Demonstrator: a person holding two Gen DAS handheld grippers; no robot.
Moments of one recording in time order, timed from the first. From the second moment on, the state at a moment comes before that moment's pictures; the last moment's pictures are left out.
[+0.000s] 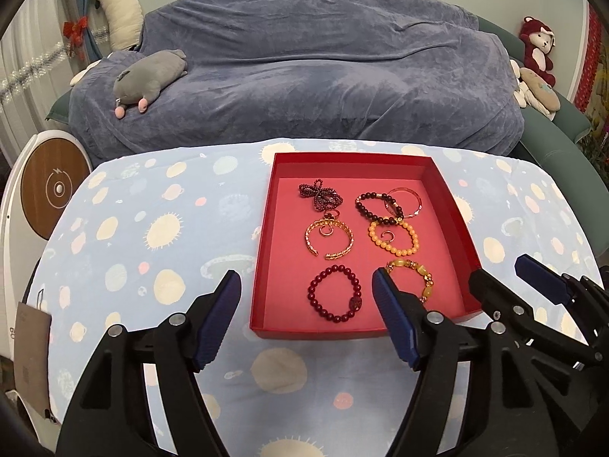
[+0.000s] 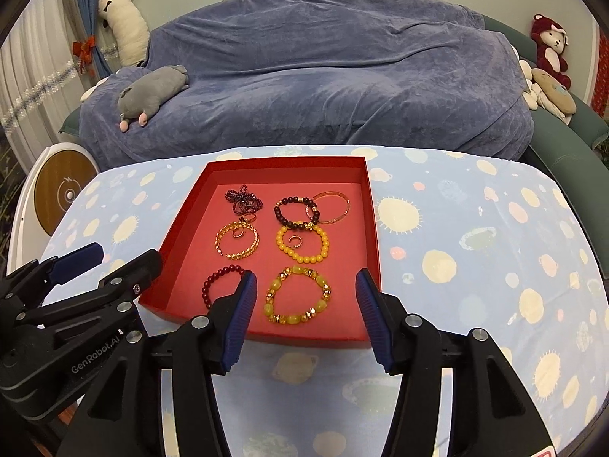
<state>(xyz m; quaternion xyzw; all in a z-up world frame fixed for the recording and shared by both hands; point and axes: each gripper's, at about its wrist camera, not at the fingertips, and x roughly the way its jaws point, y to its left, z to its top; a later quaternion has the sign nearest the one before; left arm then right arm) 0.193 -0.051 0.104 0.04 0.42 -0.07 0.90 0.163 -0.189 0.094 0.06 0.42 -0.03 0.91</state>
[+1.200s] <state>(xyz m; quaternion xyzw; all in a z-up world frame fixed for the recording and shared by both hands) 0.074 -0.015 0.090 0.05 0.43 -0.04 0.90 0.039 -0.179 0.081 0.06 0.42 -0.08 0.90</state>
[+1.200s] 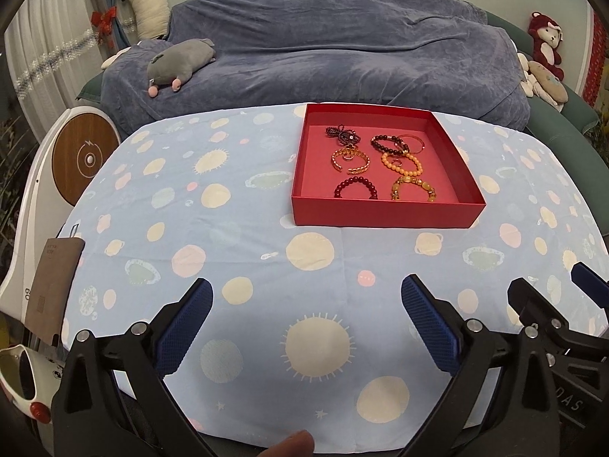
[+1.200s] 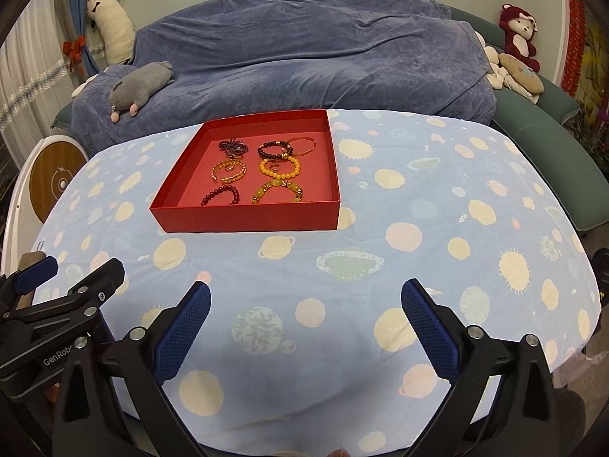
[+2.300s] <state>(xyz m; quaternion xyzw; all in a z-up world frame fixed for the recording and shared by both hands) 0.093 -0.019 0.059 0.05 0.45 -0.02 0.89 0.058 -0.183 0.059 0.07 0.44 -0.09 0.89</state>
